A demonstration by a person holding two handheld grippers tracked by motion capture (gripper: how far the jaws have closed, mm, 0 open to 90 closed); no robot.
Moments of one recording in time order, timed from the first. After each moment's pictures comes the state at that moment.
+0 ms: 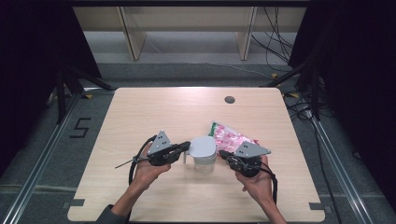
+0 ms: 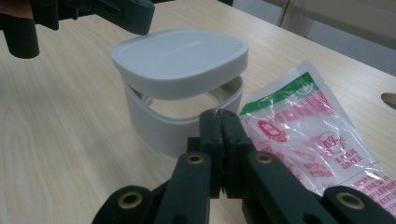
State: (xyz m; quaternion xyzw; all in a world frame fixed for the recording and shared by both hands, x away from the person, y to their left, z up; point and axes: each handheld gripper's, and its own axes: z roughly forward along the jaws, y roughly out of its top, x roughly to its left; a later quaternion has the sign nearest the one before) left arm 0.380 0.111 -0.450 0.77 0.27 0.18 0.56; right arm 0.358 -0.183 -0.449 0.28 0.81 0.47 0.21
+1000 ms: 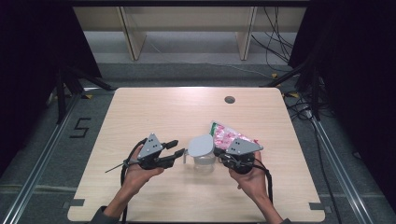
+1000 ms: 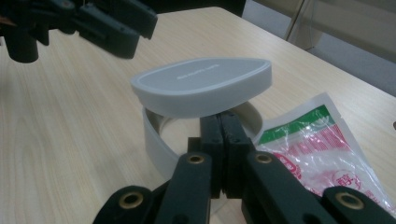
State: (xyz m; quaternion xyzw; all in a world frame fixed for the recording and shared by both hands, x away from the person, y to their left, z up) left arm 0.365 0.138 -0.450 0.77 0.28 0.19 0.54; right arm 0.362 -0.161 -0.435 0.24 0.82 0.48 0.21
